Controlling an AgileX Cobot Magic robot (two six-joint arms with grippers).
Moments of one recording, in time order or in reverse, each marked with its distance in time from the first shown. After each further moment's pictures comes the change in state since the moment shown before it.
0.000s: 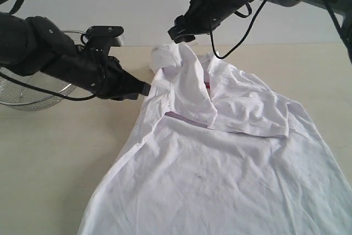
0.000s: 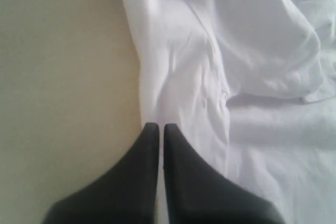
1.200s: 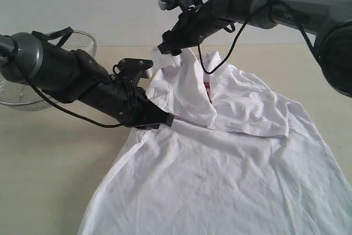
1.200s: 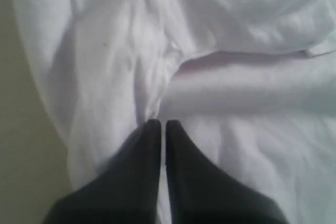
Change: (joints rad) left arm -0.089 0.161 -0.010 -0.168 -0.021 0.123; right arm 0.043 0.085 0.000 0.005 -0.163 -0.033
